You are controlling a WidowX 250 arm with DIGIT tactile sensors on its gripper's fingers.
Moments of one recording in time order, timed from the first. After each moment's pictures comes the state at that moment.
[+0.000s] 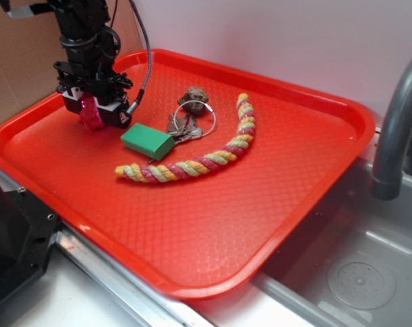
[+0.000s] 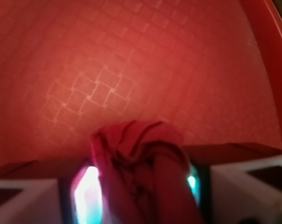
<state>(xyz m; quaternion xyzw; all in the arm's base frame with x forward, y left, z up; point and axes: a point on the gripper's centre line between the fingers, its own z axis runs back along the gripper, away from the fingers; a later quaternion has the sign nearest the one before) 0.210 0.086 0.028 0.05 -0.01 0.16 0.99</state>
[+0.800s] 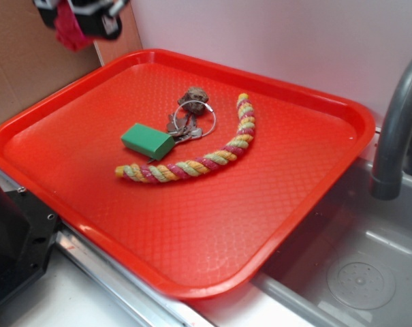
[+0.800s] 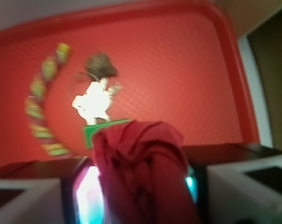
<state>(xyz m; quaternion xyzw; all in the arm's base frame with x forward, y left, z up) 0.196 -0.001 0.188 -0.01 -0.06 0.08 0.99</state>
